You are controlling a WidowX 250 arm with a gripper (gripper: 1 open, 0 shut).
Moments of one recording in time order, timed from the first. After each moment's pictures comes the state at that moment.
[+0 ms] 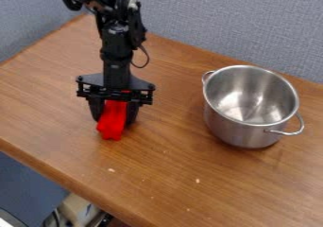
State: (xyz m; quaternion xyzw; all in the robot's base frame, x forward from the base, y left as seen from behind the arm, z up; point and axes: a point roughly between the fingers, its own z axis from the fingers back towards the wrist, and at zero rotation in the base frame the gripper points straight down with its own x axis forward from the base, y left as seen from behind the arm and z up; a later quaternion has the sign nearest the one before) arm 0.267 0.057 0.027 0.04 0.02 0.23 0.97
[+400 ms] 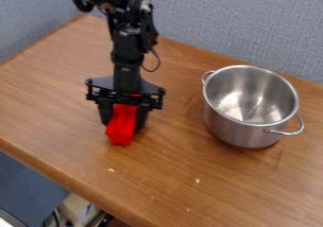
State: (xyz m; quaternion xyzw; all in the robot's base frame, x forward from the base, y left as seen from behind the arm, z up) arm 0.267 0.038 0.032 0.04 0.02 0.21 0.98
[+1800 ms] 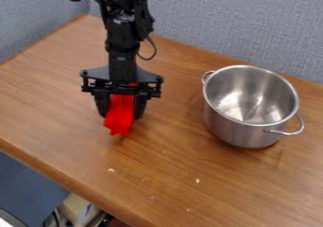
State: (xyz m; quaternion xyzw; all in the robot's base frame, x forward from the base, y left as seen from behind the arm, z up) arm 0.266 0.045 0.046 0.04 0.00 0.24 0.97
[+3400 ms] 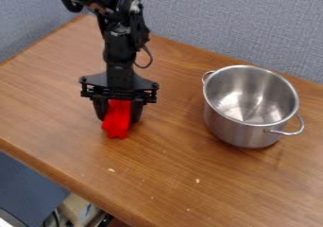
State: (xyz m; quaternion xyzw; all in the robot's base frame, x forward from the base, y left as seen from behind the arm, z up) arm 0.272 0.055 0.028 0.04 -0.01 0.24 0.97
